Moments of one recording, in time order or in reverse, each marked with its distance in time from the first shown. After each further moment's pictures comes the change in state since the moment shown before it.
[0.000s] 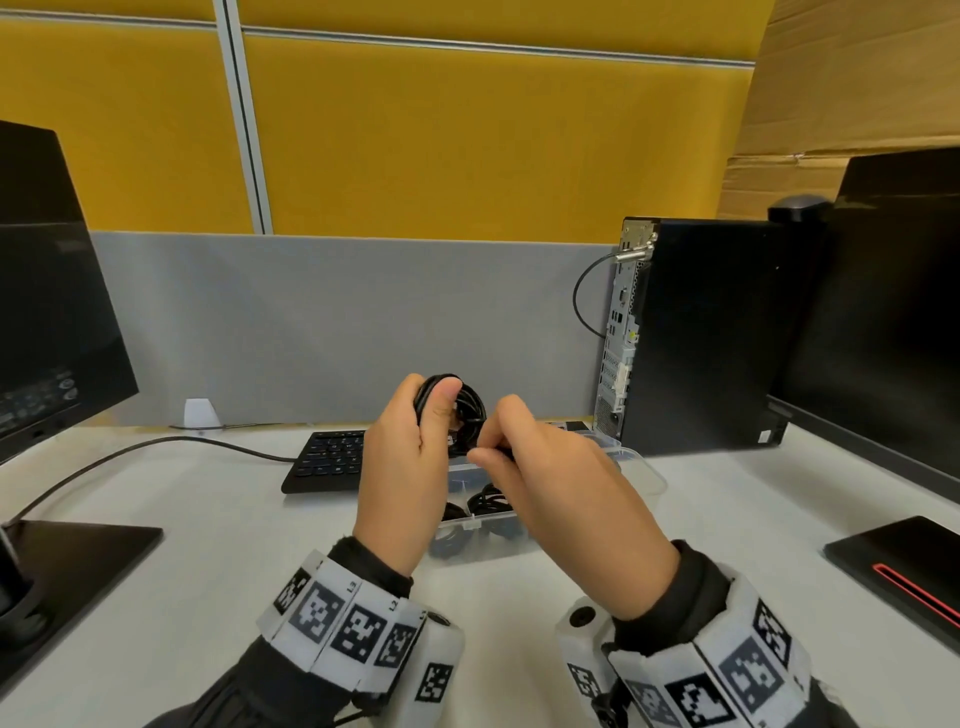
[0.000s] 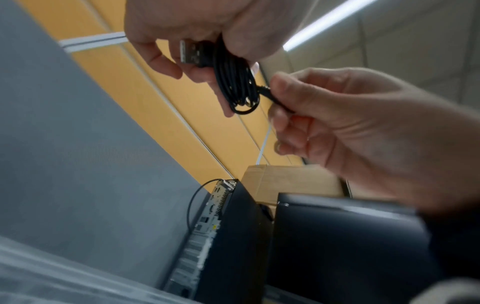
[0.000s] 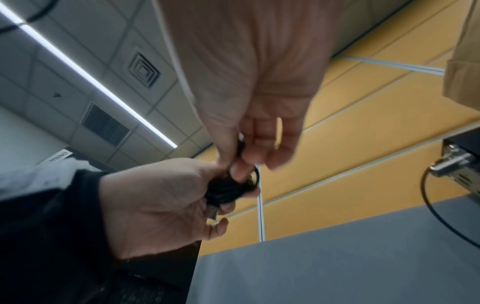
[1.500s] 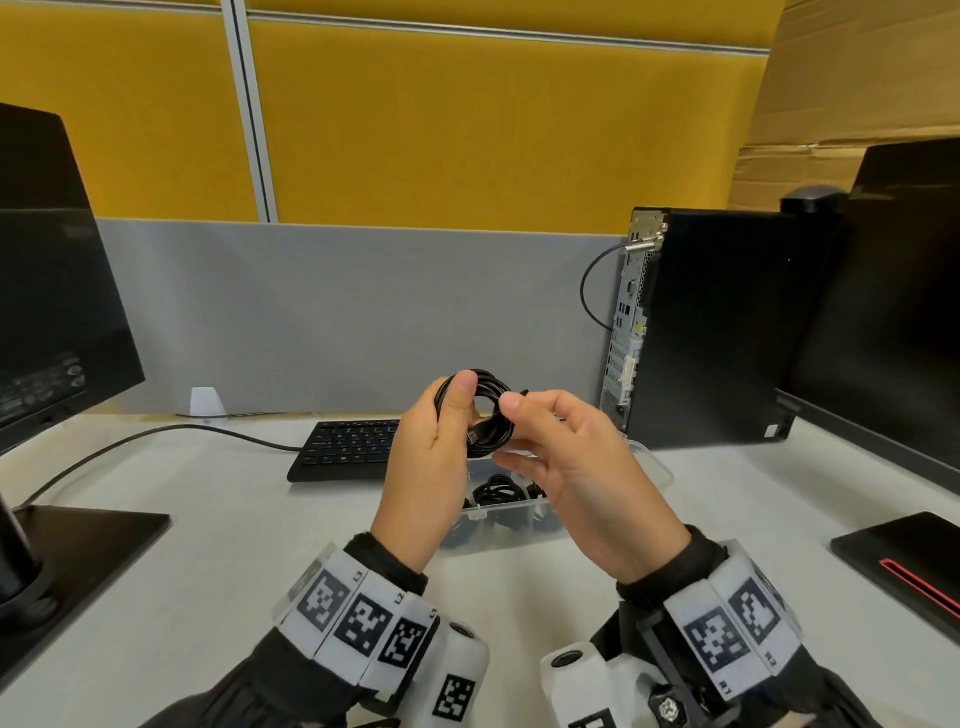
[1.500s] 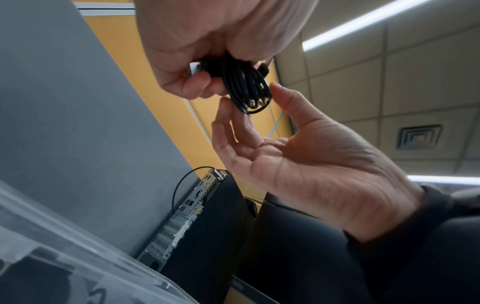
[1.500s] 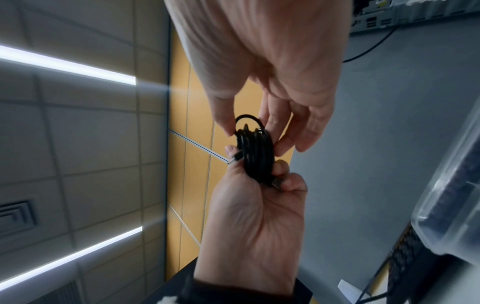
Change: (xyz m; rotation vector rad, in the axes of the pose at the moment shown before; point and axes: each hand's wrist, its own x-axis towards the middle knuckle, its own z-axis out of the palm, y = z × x) left_hand -0.006 0.018 0.003 -0.304 -0.124 -0.238; right_hand 0.001 0.017 0.014 1.336 0.081 0.641
